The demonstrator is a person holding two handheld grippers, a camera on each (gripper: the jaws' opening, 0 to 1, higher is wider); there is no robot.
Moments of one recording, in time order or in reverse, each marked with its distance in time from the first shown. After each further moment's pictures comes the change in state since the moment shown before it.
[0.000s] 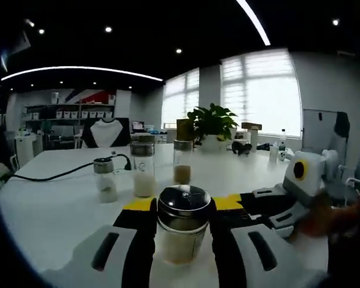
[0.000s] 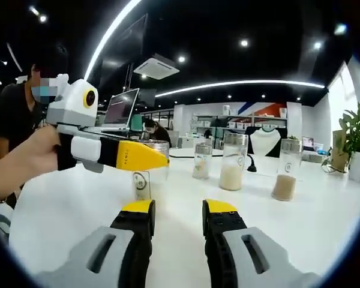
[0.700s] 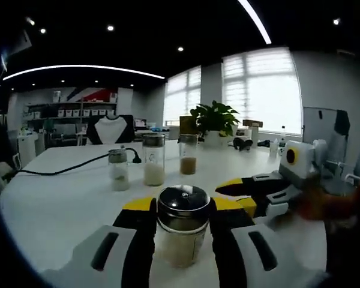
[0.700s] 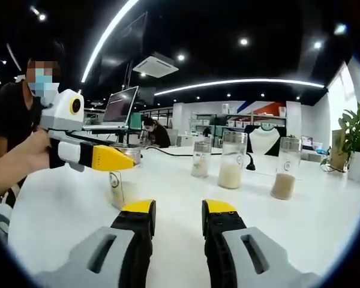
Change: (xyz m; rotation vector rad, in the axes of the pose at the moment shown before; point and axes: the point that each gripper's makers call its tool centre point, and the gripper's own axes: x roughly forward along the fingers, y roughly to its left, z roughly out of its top) left arm -0.033 0.016 -0.008 0.004 0.006 0.002; right arm -0.001 -0.002 -0.002 0.000 0.008 -0.010
